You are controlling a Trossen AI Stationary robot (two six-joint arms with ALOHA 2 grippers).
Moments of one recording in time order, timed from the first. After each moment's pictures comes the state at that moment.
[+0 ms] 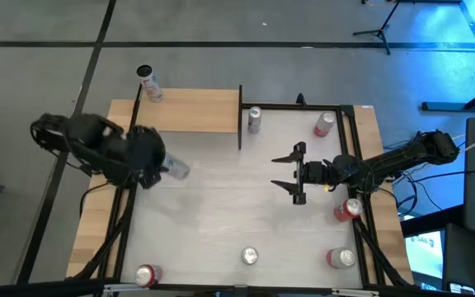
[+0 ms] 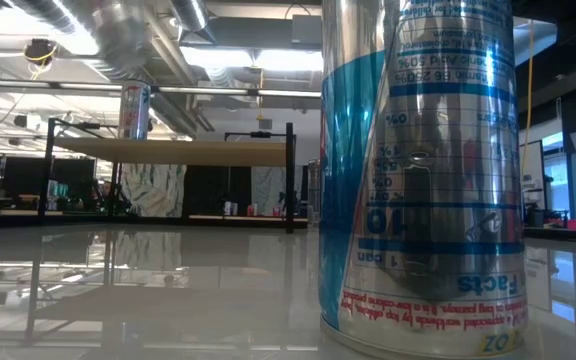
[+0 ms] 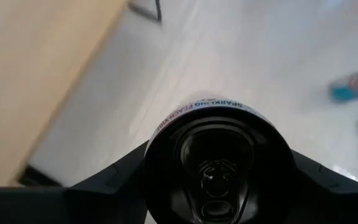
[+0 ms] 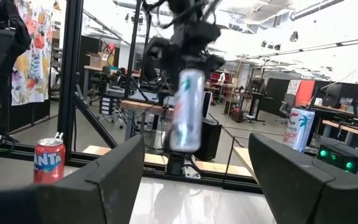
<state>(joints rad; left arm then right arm) -0.30 1.19 1.66 -1.57 -0.35 -0.74 0.23 1.12 0.48 0.87 0.19 -0.21</state>
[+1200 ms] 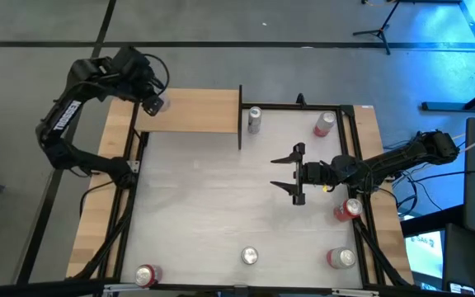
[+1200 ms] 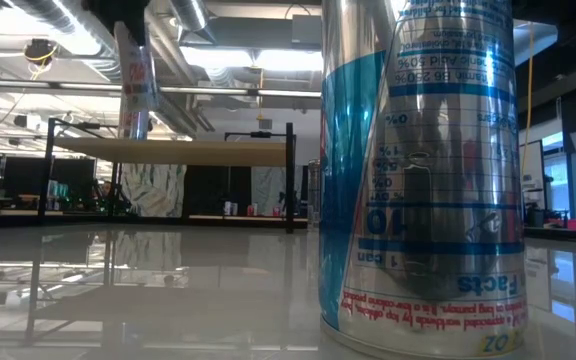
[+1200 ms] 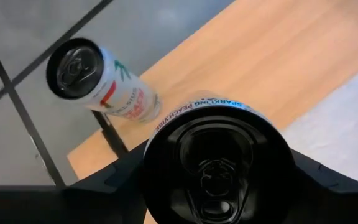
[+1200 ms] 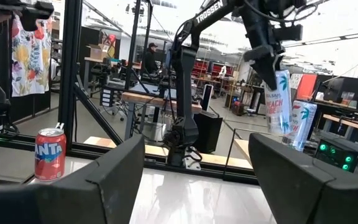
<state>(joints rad) 0.76 1.28 1.80 -1.57 -0.26 -0.09 0.23 1.12 0.48 0.83 0.19 -0.21</state>
